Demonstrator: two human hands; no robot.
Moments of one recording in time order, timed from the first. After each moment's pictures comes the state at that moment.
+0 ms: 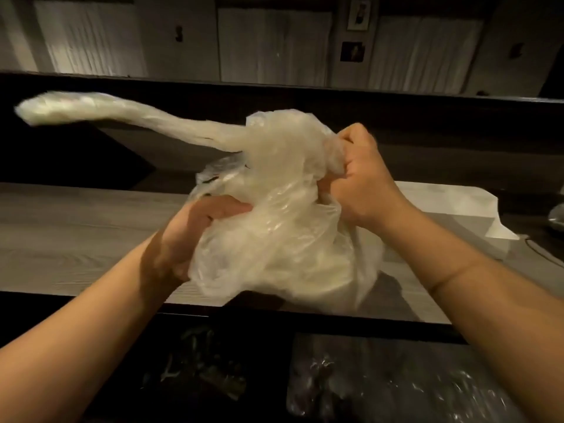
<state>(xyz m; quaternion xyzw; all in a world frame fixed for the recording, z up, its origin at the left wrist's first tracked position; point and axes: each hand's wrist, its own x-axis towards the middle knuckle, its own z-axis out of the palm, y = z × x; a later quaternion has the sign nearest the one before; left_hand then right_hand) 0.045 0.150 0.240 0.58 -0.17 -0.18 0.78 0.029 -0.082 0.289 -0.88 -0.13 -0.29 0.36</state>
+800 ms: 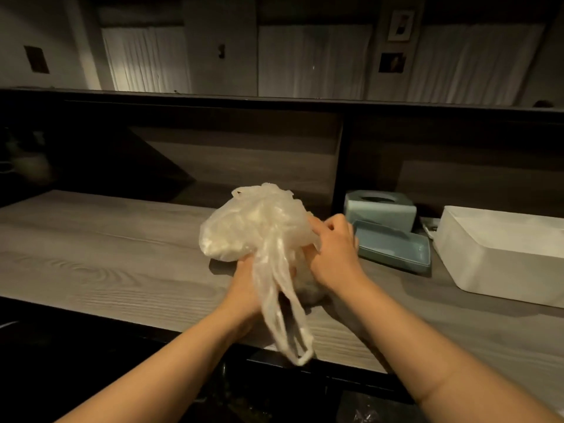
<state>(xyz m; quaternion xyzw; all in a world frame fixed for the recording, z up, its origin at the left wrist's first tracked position) 0.128 0.157 0.122 0.83 -0.08 0.00 0.55 0.137 -0.021 0.178 -0.94 -0.05 -0.20 0.28</state>
